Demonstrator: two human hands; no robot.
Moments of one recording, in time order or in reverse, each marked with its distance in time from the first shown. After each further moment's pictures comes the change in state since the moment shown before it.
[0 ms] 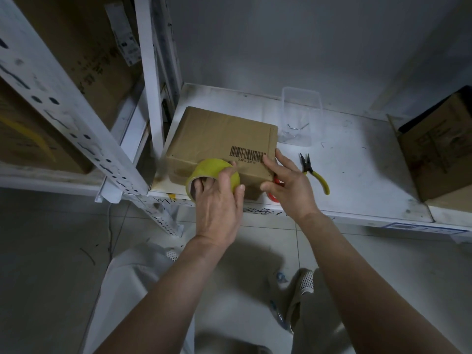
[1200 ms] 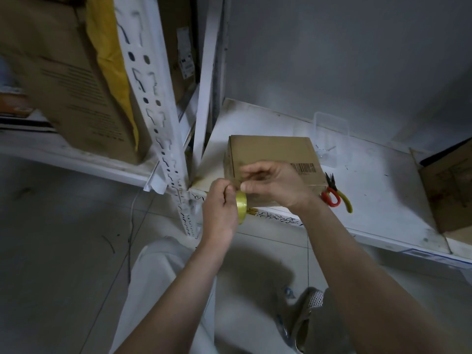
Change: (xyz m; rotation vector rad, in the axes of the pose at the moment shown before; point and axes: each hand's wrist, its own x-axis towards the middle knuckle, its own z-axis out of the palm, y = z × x) left_hand -0.016 -0.021 -0.069 -0.596 0.082 -0.580; right_hand -0.014 -0.132 0.041 0.337 -0.386 0.064
